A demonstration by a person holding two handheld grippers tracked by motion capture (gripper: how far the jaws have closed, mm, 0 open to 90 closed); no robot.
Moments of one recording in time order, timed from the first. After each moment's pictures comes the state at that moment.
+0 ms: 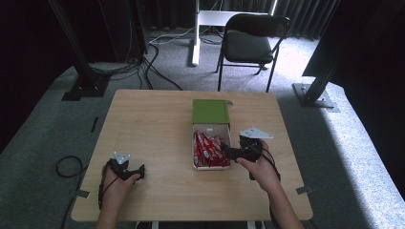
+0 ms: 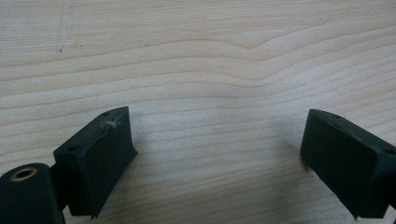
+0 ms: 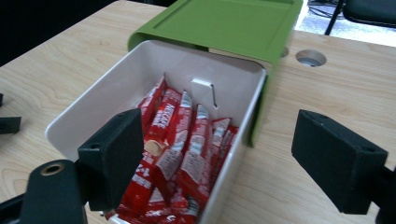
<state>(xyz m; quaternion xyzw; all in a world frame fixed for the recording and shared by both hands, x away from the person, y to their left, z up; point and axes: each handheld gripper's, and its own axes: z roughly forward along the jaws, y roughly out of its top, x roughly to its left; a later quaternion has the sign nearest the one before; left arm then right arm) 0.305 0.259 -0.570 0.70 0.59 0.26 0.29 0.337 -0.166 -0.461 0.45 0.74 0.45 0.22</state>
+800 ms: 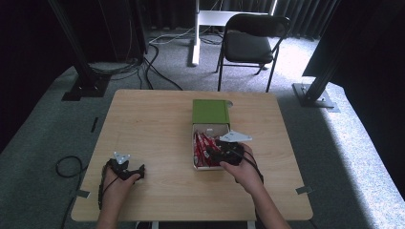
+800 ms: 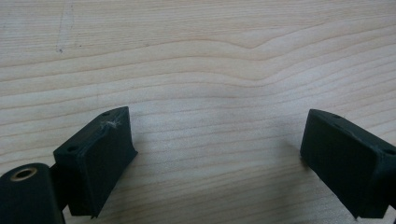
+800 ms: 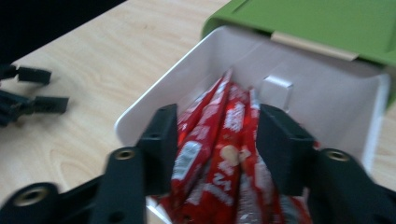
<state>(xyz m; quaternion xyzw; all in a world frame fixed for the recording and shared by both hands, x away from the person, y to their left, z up) 0.305 0.259 -0.571 0.70 0.59 0.26 0.29 0.332 -0.116 -0.472 0.40 0.78 0.45 0.17</state>
